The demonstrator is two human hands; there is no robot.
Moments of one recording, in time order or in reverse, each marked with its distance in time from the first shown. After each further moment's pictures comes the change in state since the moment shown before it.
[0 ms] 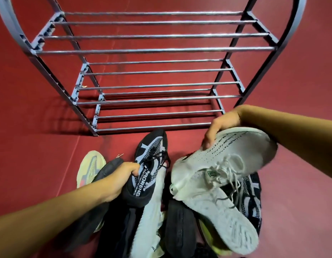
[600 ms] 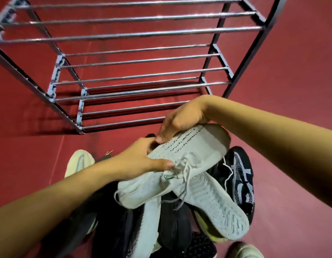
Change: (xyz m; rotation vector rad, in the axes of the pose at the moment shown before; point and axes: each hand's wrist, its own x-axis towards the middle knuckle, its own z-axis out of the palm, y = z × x) left_hand -0.038 0.066 0.010 0.154 -0.205 0.771; right_hand 0.023 -0.052 0.025 -0.336 0.232 -0.376
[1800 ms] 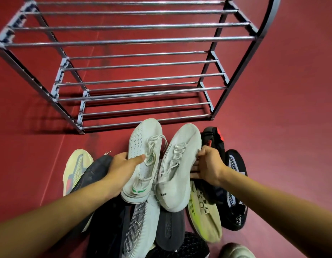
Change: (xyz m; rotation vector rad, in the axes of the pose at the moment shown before) left_hand 0.002 -0.067 0.022 -0.432 0.639 -0.412; right_hand 0.029 0.128 0.112 1.375 0.731 -0.117
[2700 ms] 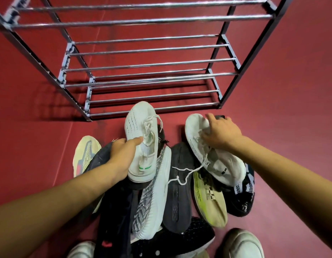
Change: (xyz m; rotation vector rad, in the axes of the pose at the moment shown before) left_hand 0.009 0.003 -0.013 -0.162 0.176 -0.052; right_hand 0.026 -0.054 -0.002 -1.746 0.480 -0.369
